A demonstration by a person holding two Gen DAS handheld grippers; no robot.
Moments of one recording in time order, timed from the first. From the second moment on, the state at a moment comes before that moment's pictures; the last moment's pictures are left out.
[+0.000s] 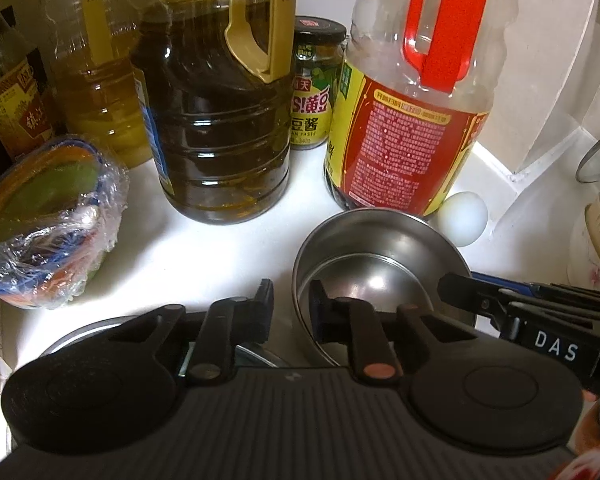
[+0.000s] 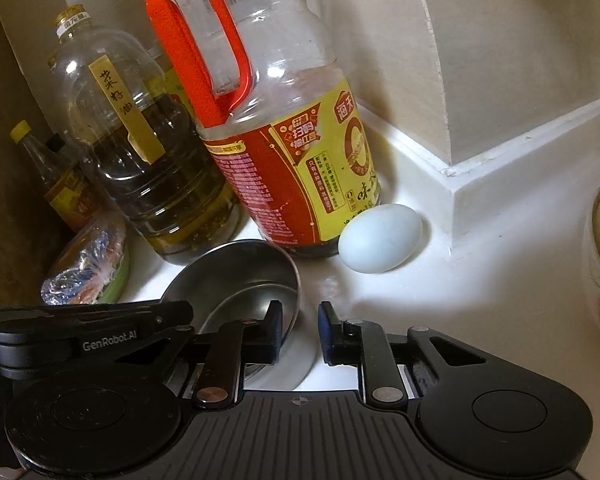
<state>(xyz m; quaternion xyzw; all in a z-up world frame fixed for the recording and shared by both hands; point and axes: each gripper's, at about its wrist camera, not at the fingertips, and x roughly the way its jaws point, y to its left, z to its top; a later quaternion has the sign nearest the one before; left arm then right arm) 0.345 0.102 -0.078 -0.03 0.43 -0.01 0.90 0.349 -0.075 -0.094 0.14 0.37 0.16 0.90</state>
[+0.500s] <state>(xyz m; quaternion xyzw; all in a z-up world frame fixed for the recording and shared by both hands) 0.339 0.096 -0.072 -0.03 0.42 -0.03 0.91 0.344 -0.079 -0.089 0.16 0.36 0.15 0.91</state>
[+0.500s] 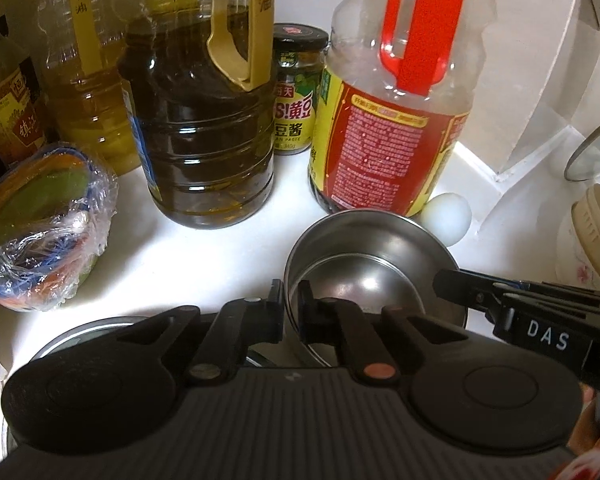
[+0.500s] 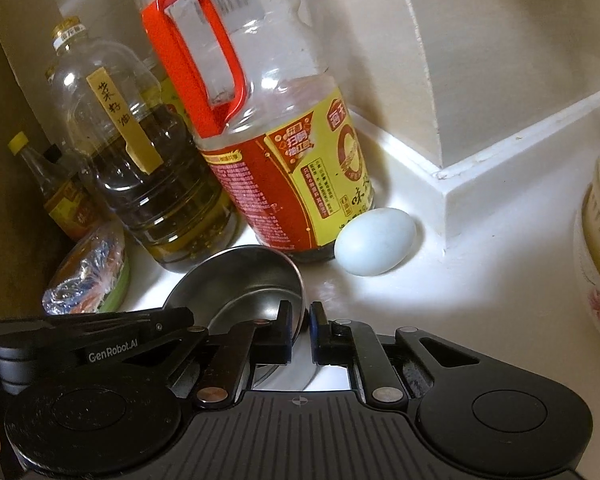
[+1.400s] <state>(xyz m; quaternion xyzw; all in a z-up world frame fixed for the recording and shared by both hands) 0.285 0.003 -0.013 0.00 0.38 -0.14 0.92 0.244 -0.176 -0.036 0.22 0.33 0.08 0.91</state>
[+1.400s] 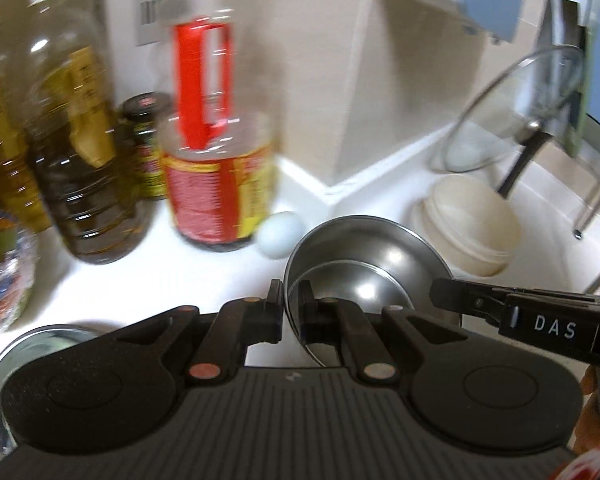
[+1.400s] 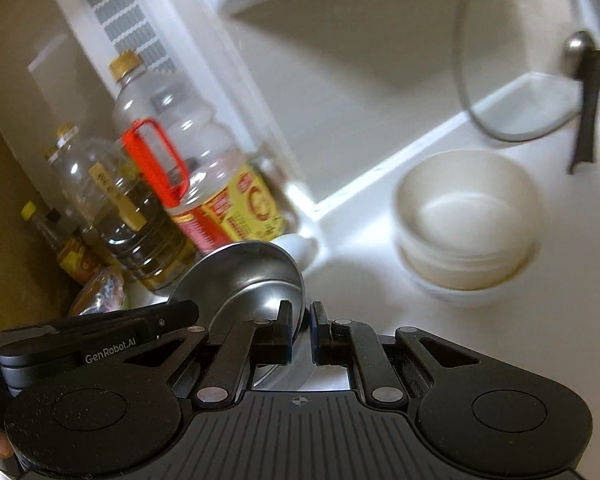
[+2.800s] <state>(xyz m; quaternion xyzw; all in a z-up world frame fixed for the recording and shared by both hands) 0.349 -0.140 0.011 0.05 0.33 -0.23 0.91 0.266 -0.318 -0.012 0.28 0.29 -0.02 0.92</state>
